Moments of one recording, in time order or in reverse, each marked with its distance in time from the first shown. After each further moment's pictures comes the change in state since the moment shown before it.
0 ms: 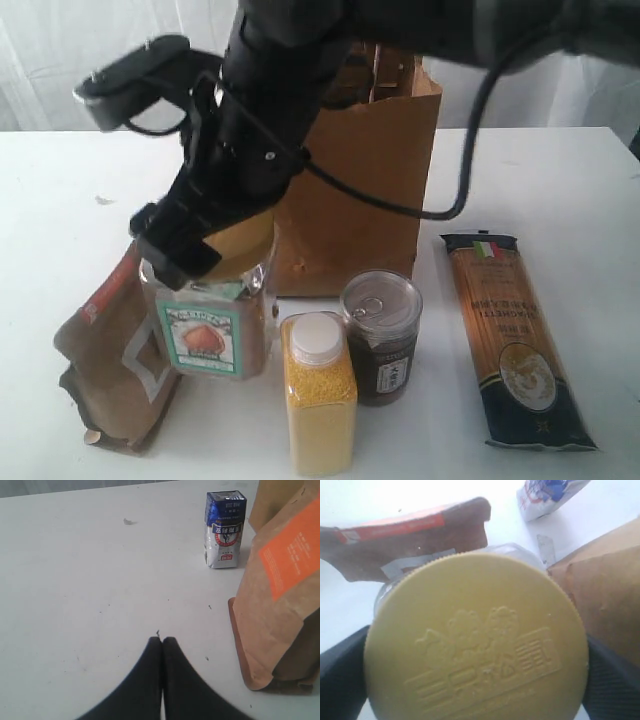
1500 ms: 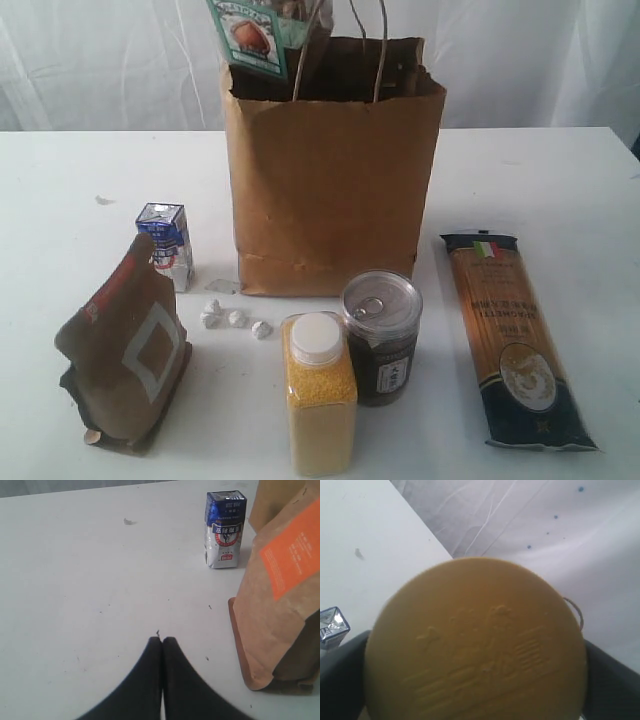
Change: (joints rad) left arm 0.000 0.000 0.000 0.000 0.000 0.000; right arm -0.082 0.044 -0.485 -0.448 -0.067 0.083
